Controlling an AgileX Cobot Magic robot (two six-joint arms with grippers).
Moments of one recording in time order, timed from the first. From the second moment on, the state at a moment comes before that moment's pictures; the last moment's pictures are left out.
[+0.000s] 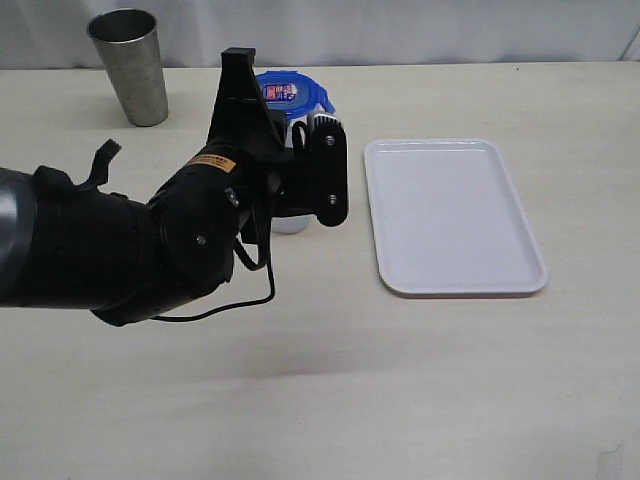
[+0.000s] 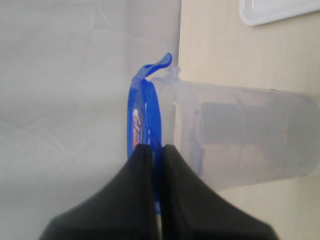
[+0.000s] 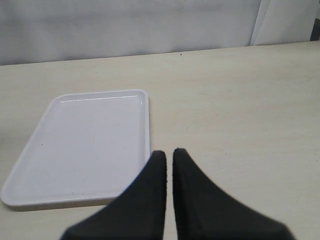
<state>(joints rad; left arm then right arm) -0.95 1.76 -0.84 -1.06 -0.76 2.11 -0.08 0.00 0.00 0.01 0.35 0.01</state>
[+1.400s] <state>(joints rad) -0.95 1.76 -0.84 -1.06 -0.74 2.11 -0.08 0.00 0.00 0.01 0.35 0.01</state>
